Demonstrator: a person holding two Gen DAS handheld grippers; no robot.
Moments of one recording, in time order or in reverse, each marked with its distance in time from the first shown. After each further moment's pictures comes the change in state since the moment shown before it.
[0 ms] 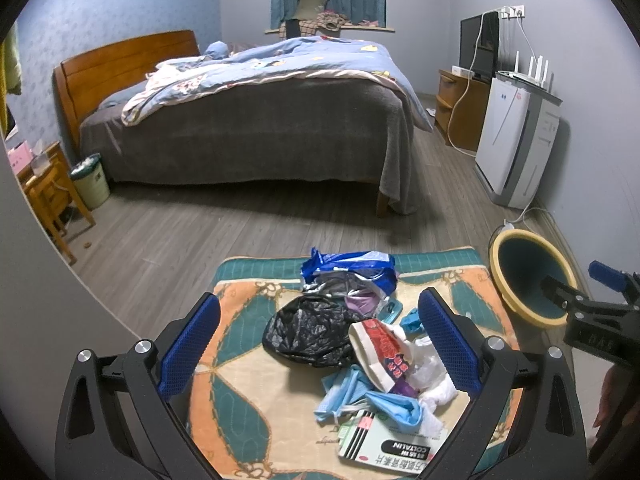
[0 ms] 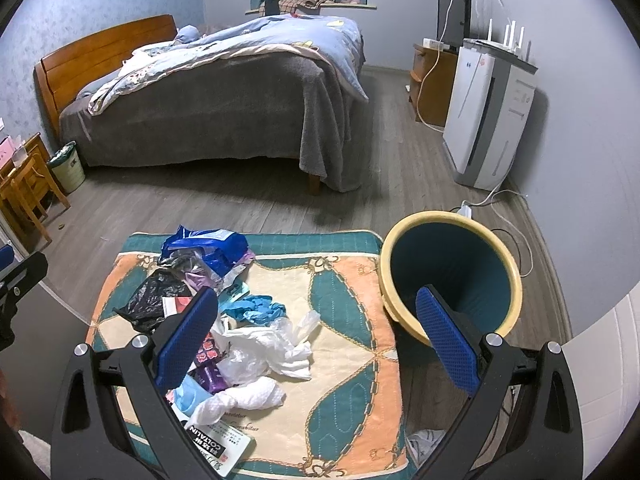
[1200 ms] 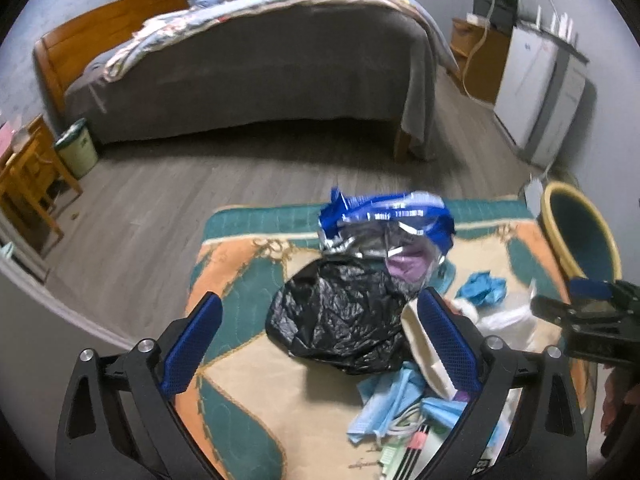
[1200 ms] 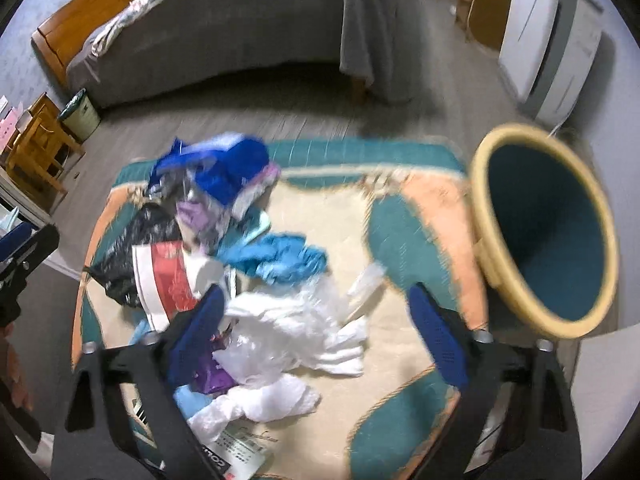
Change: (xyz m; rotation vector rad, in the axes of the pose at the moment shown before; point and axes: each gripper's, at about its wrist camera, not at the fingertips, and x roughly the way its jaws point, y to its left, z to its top) left arm 0.122 0.028 -0.031 0.019 0.198 -0.002; right arm 0.149 0.025 -0.036 0.013 0.367 0.158
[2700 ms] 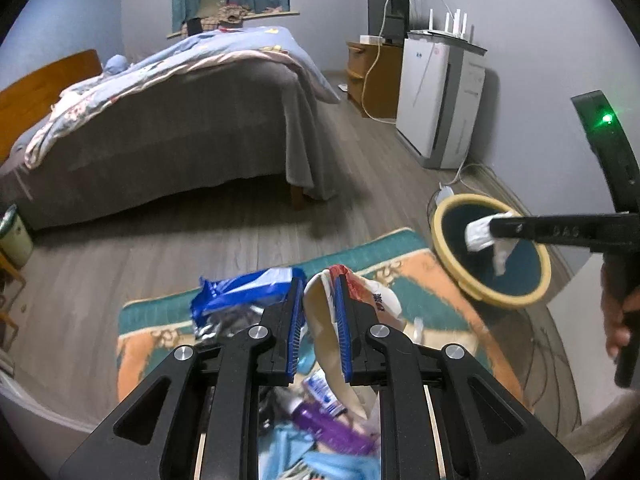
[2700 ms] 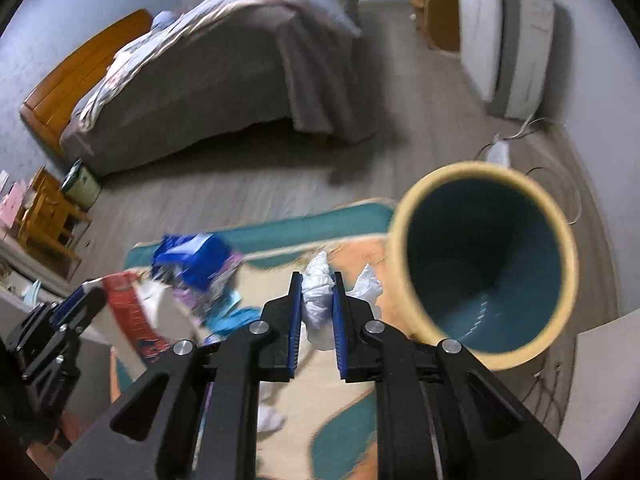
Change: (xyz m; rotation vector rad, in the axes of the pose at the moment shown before) left arm -0.035 -0.109 0.048 0.217 -0.158 -0.235; right arm -0.091 -0.104 0.057 0.164 -0.169 0.012
